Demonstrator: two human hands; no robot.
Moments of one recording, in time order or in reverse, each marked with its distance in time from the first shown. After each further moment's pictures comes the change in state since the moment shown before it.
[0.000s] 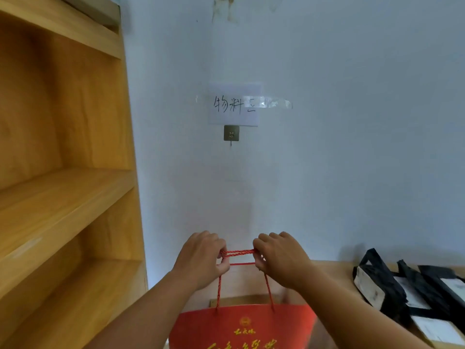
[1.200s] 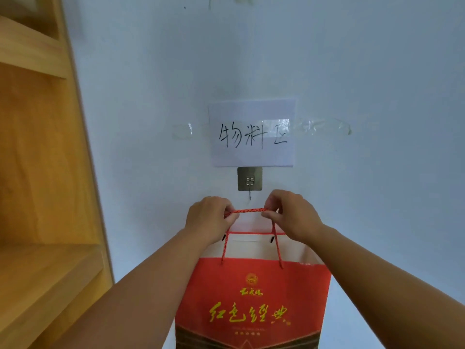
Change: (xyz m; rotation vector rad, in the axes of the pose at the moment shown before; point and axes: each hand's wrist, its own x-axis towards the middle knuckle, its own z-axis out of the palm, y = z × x) left_hand 0.362 -0.185 0.006 -0.046 0.147 -0.176; right_hand 0.349 0.194 0.066 0.581 0.218 0.375
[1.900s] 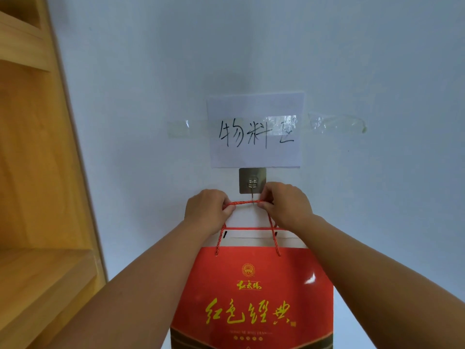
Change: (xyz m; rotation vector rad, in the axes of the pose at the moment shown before) left_hand 0.042 -0.013 0.014 0.085 0.022 -0.080; right_hand 0.052 0.000 0.019 -0.135 0.018 0.000
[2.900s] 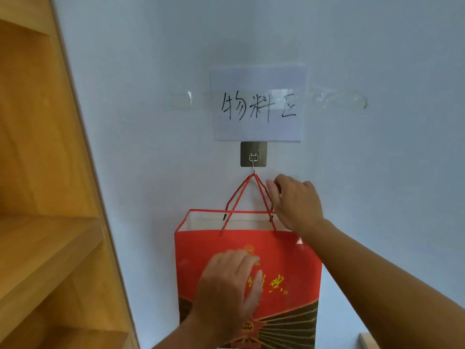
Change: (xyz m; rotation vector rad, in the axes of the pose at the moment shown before) left_hand -0.198 0.026 0.064 -0.203 0.201 0.299; right_hand -0.057 0.011 0.017 -0.170 0.243 -0.039
